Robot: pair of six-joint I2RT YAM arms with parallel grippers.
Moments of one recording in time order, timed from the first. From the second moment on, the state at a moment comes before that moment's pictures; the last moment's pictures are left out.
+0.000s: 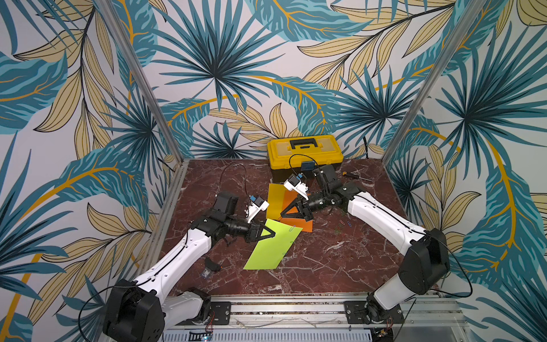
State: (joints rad) left arm -0.39 1.18 0.84 -0.45 1.05 -0.13; right arm 0.49 1.61 1.37 -0.62 -1.04 -0.15
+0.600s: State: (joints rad) left arm -0.38 1.18 0.84 -0.45 1.03 -0.12; right arm 0.28 1.50 1.05 -0.44 -0.75 0.17
